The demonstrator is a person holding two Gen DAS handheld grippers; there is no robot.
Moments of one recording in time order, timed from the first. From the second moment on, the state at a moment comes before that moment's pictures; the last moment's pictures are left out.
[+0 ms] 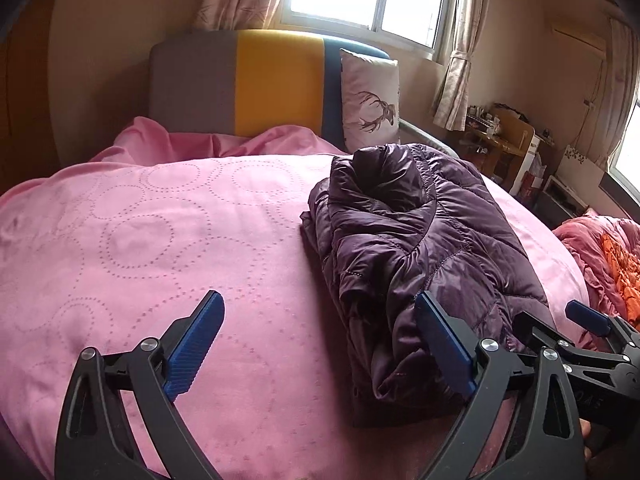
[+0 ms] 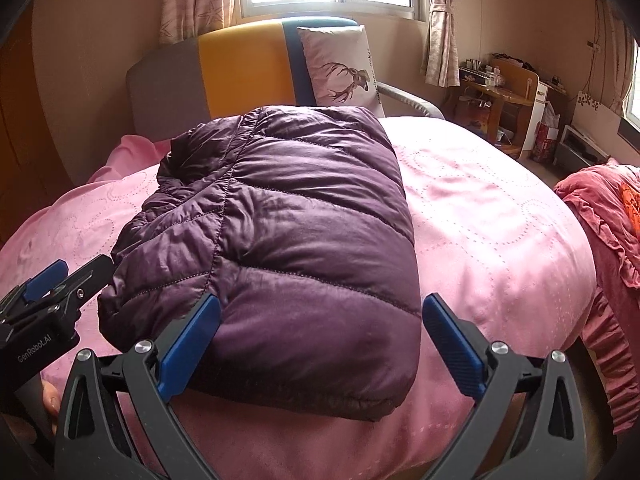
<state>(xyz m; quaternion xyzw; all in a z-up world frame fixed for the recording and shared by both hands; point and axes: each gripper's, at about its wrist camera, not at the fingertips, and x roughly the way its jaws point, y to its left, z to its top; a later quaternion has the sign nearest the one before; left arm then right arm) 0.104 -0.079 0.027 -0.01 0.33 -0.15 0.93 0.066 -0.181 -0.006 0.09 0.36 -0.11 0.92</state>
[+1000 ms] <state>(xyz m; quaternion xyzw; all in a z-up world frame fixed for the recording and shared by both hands) 0.059 -0.059 0.026 0.01 0.32 -0.08 0.94 0.013 -0.151 0.006 0.08 0.32 -0.18 0.93</state>
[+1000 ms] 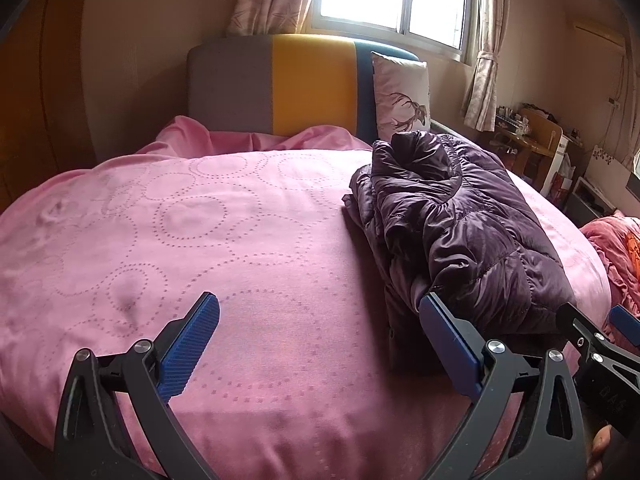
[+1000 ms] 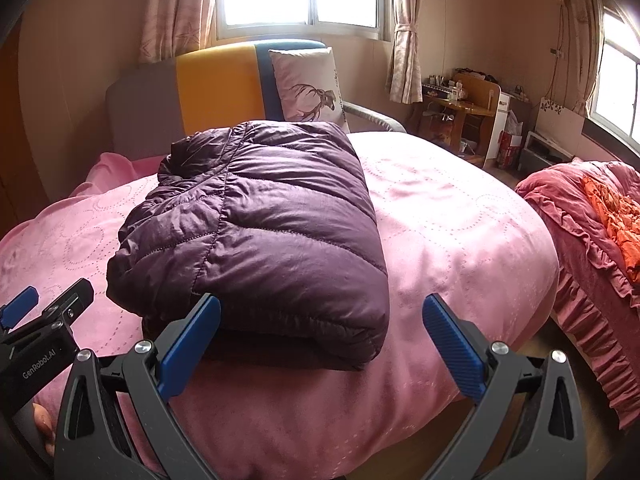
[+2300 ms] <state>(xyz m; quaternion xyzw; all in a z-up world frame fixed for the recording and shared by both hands) 0.055 -0.057 0.031 0.01 0.31 -0.07 0.95 0.000 -0.140 0.028 0.07 0.26 -0.22 0.94</state>
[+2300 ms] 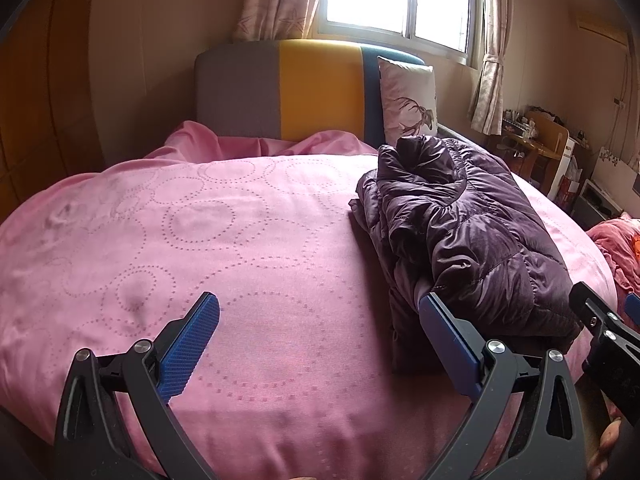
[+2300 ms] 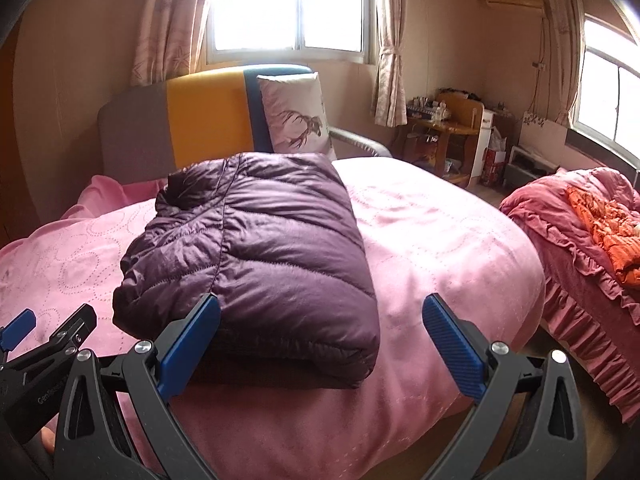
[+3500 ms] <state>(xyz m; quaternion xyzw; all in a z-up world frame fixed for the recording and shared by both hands) 0.029 -0.068 0.038 0.02 0.34 -0.09 0.94 0.000 -0.139 0.015 0.09 0.34 -0.19 0.92</state>
